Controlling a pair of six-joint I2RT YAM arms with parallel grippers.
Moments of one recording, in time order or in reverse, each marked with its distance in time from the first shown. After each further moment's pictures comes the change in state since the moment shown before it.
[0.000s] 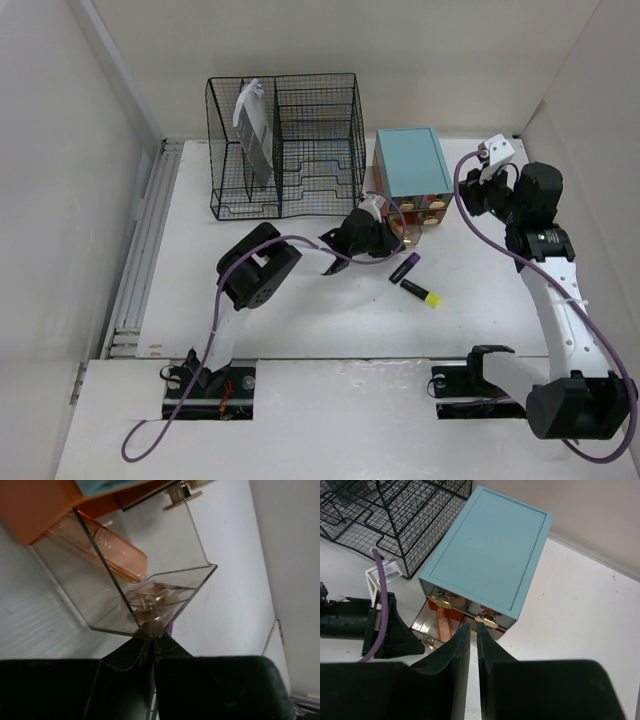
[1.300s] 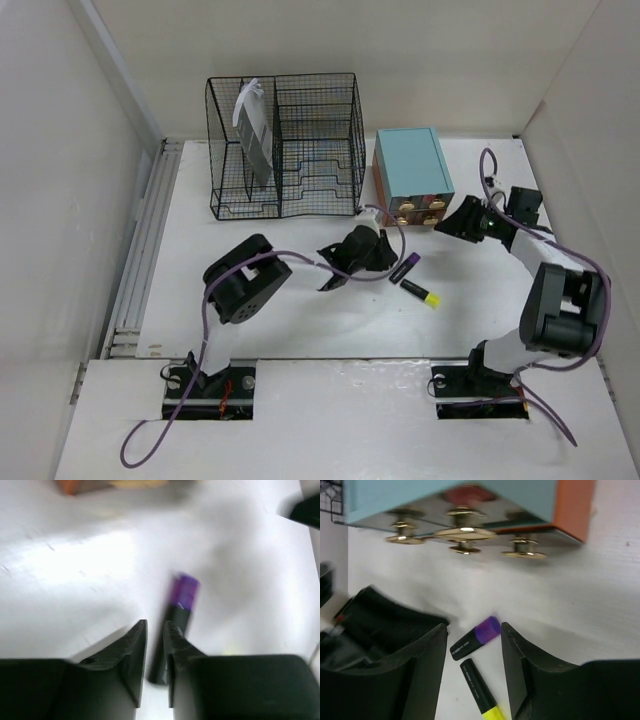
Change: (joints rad) left arm -0.077 -0.103 -0.100 -0.104 -0.279 0.091; right arm -0.220 0.417 -0.186 0.116 -0.387 0.460
